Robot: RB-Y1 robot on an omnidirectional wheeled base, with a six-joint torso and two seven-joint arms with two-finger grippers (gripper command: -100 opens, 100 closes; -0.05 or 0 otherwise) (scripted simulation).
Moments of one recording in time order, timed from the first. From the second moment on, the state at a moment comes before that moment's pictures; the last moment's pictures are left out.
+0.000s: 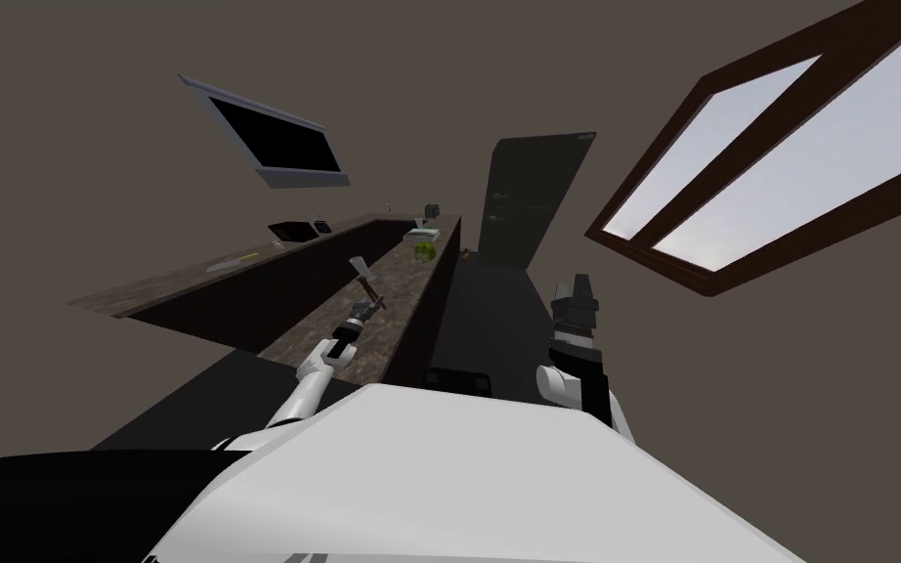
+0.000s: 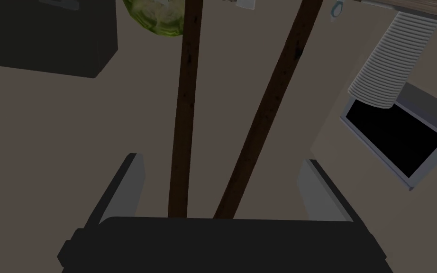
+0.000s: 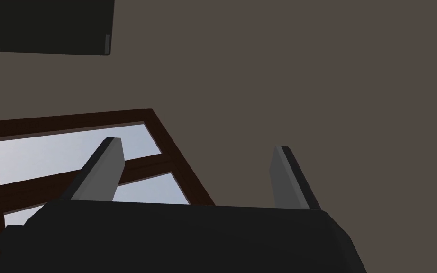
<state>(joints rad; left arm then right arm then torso) 0.08 0.47 0.30 -1.10 -0.46 -0.63 -0.56 0.50 0.02 -0.03 -2.23 0.03 -0.41 0.13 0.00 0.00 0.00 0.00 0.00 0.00</state>
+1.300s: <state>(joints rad) 0.10 0.54 0.24 -1.05 -0.43 -0.78 -0.55 0.50 0.02 -0.03 -2.23 0.03 -0.41 0.13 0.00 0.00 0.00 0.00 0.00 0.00</state>
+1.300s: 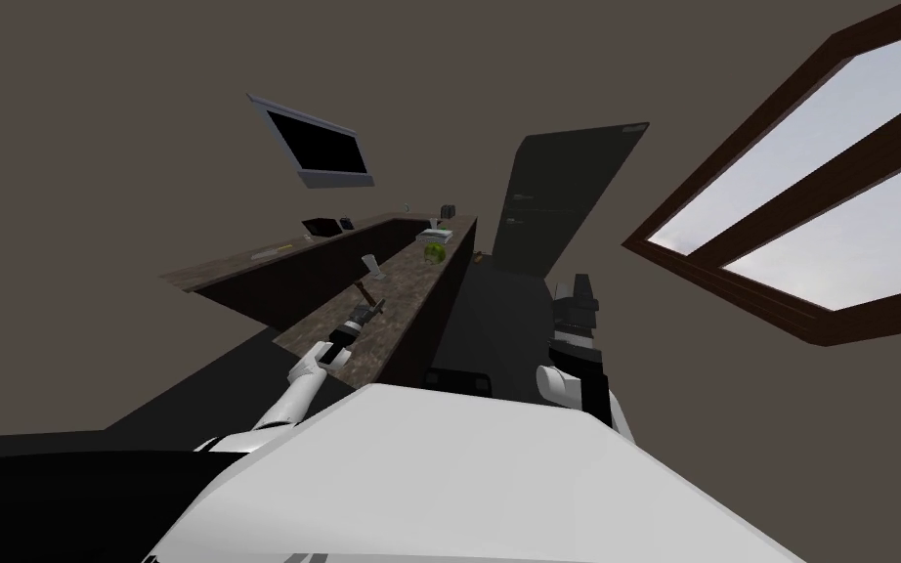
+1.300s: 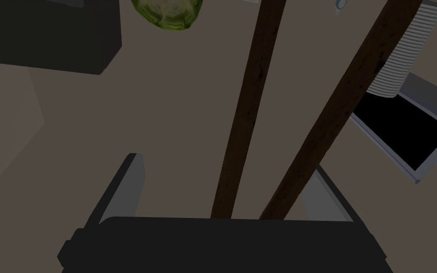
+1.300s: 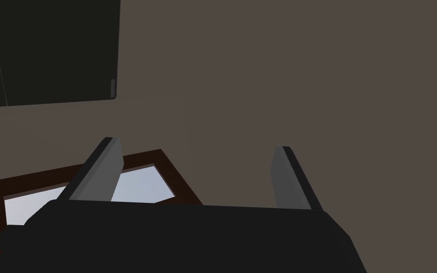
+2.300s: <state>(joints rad) 0.18 0.67 0.15 -0.88 -0.20 -0.97 -0.61 0.50 0.02 -0.03 -2.23 0.03 -0.41 0.13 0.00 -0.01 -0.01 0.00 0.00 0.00</state>
